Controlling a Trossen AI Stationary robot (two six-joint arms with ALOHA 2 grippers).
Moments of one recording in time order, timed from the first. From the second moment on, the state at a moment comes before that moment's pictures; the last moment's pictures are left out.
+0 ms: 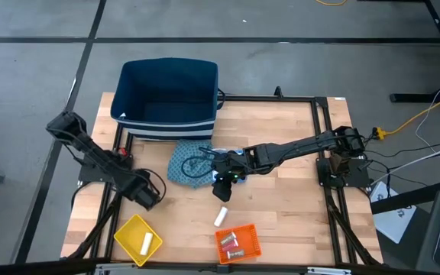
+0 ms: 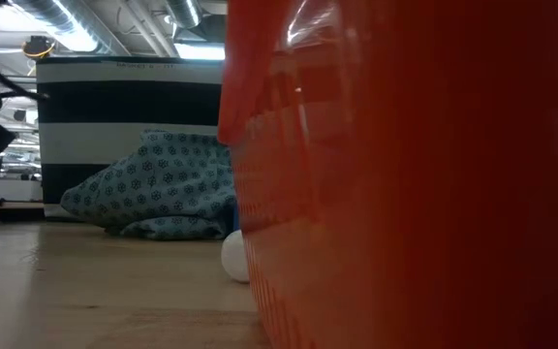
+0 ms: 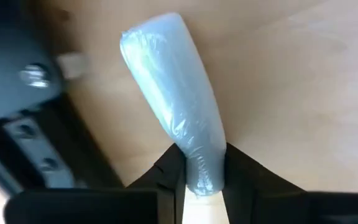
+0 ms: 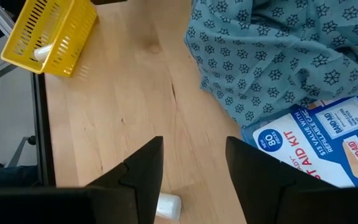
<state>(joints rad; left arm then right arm) -0.61 1.31 0.58 -0.85 0.14 -1.84 0.19 1.87 1.52 -0.54 -0.01 0.59</state>
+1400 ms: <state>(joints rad) -1.08 1.25 0.79 -0.46 0.03 -2.00 0.19 1.87 1.52 -0.54 -0.01 0.55</state>
